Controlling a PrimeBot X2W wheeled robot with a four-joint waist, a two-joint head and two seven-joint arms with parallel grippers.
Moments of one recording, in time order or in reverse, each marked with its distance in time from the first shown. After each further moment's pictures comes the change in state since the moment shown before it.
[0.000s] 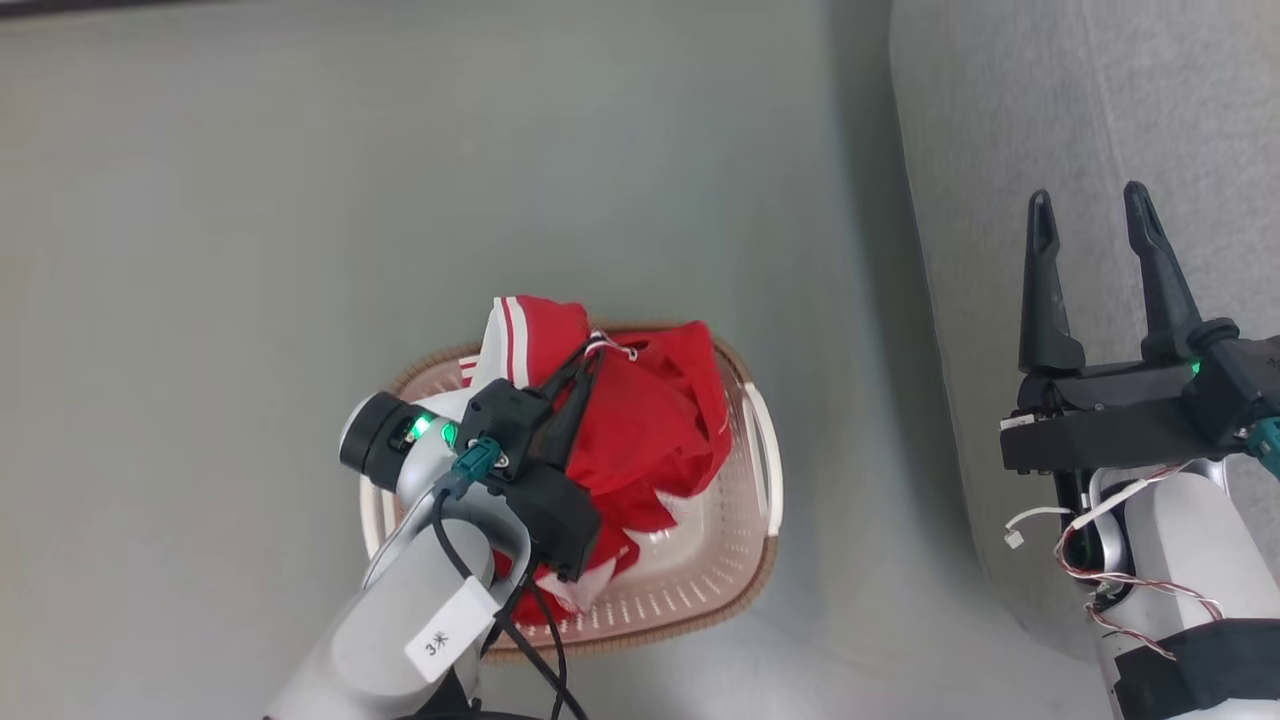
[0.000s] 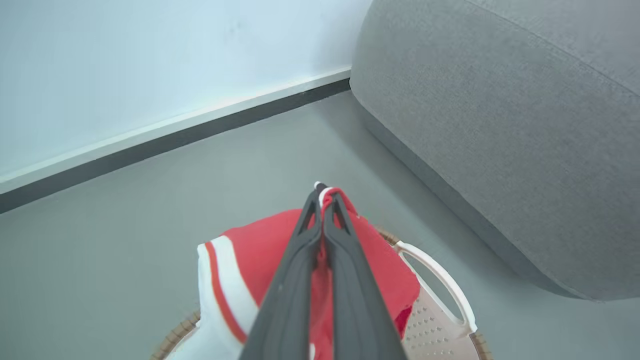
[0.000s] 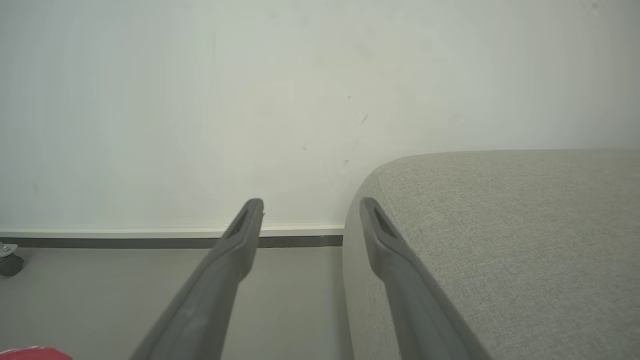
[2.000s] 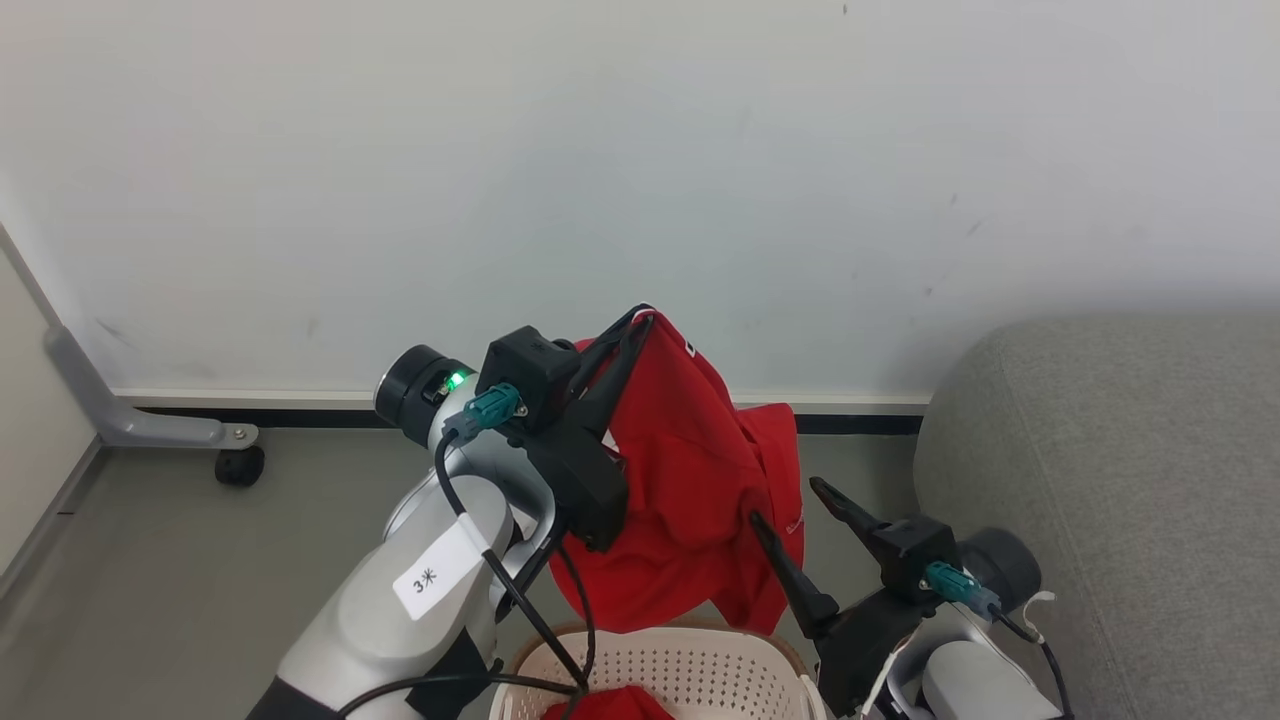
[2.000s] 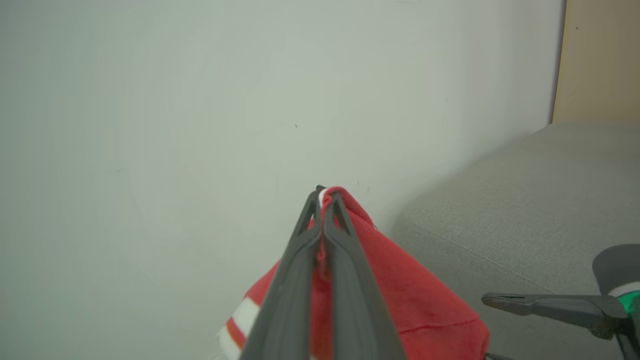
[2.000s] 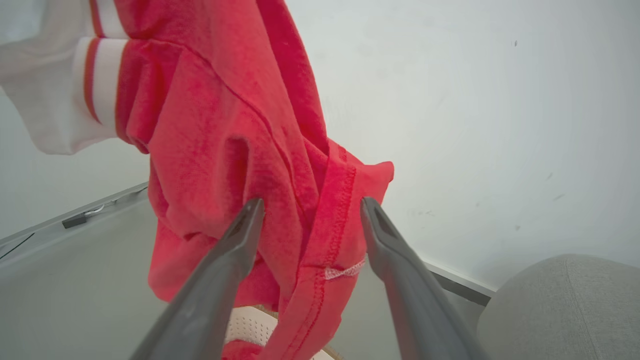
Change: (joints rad) left arm -0.077 0.000 -0.052 -0.047 -0.120 -0.081 0.070; right arm 0.036 0.062 0.405 0.505 0.008 0.122 0.000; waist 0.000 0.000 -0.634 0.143
